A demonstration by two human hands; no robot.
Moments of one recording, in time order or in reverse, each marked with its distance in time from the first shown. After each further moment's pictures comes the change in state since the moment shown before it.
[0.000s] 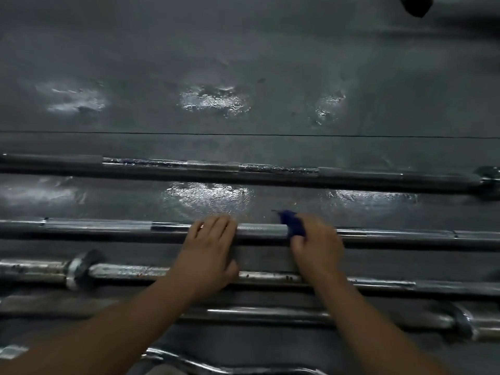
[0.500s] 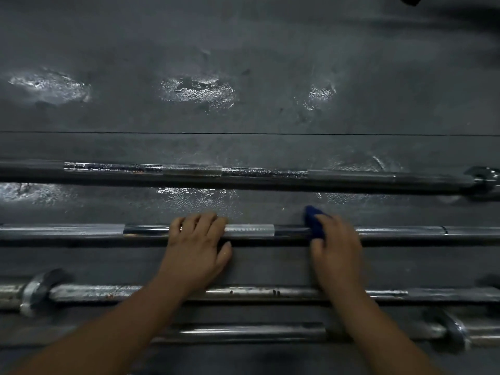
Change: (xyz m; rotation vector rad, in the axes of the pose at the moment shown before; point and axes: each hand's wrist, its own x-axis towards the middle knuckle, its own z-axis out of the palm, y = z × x) left_hand 0.042 0.000 0.014 -0.013 0.177 -0.071; right_hand 0.016 0.049 -0.009 -0.044 0.089 0.037
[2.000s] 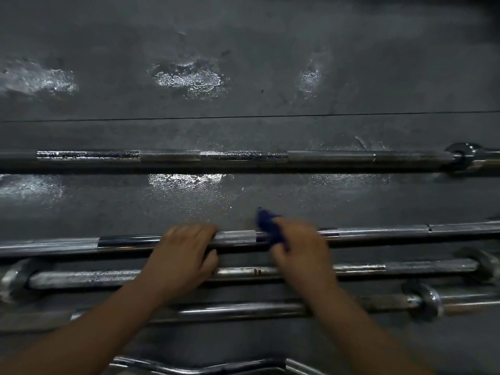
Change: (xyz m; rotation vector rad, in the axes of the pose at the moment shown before) left_hand -0.026 0.013 0.000 -0.101 -0.104 0.152; right_hand -0.032 -0.012 -0.010 0.085 -0.200 -0.171
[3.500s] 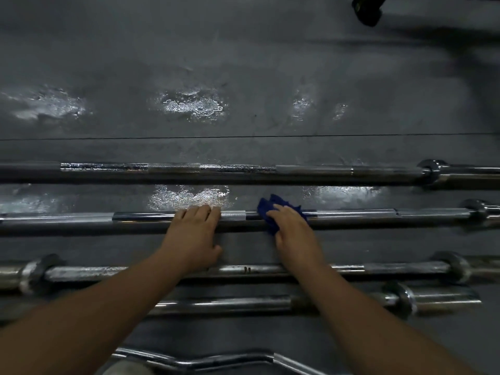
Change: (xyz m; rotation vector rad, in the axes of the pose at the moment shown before) left_hand 0.031 0.029 -0.030 0.239 -0.124 -0.087; right_hand 0.018 0.006 -0.017 0.059 -0.052 -0.019
